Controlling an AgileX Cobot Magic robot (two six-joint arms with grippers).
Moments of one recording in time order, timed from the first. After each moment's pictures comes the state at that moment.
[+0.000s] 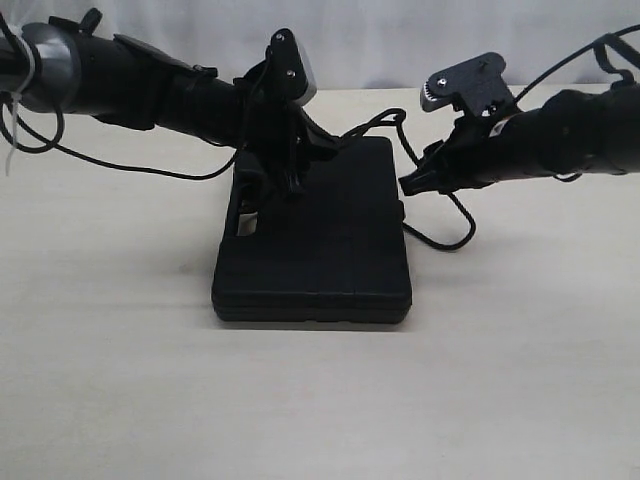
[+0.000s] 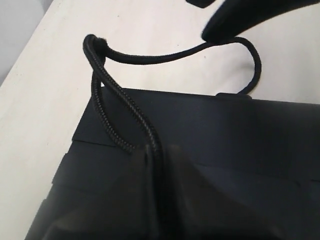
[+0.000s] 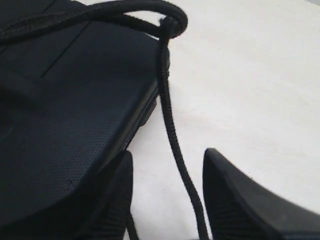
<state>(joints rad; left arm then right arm) -0.39 2.11 -1.40 -1.39 0.60 2.11 0.25 1.81 -1.02 0.20 0.08 -0.38</state>
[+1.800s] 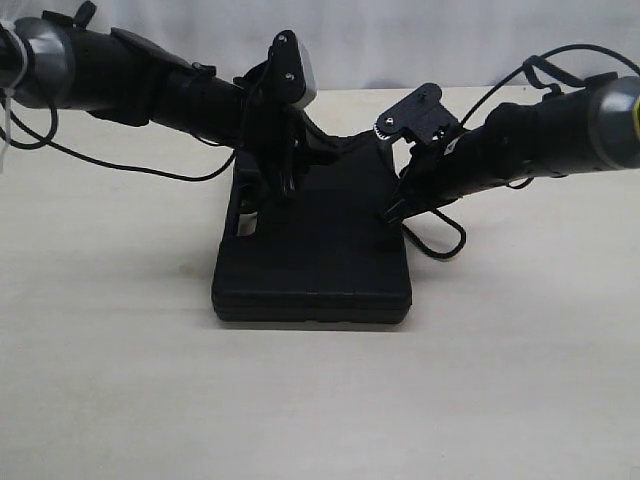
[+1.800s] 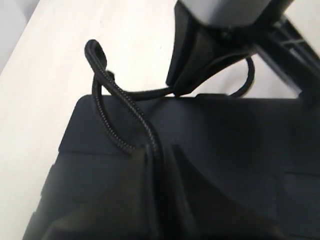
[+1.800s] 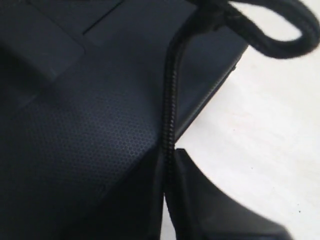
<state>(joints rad) -0.39 2.09 -1.40 -1.33 0.67 2.11 0.30 1.95 -1.11 0.20 0.14 -0.56</state>
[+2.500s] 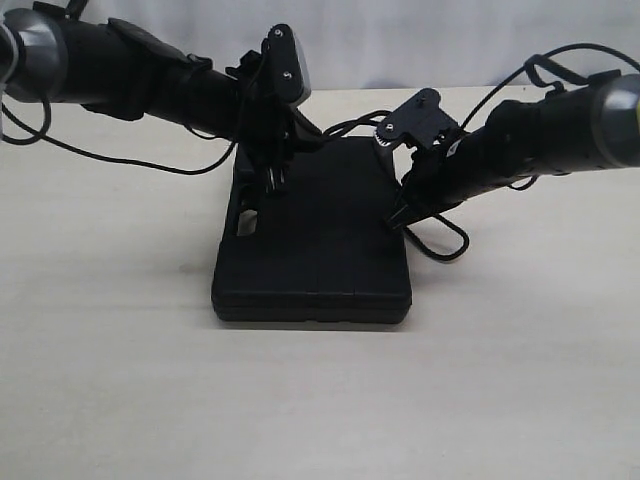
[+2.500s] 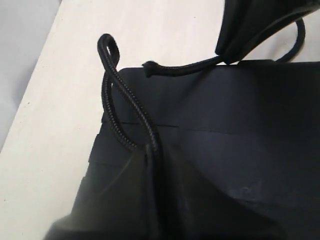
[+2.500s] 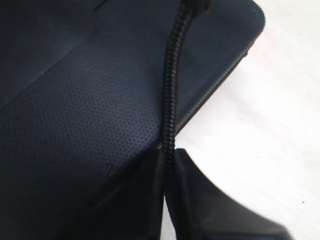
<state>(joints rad) -0.39 2.07 -1.40 -1.24 0.53 2.10 0.30 1.95 -1.11 0.20 0.20 -0.59</state>
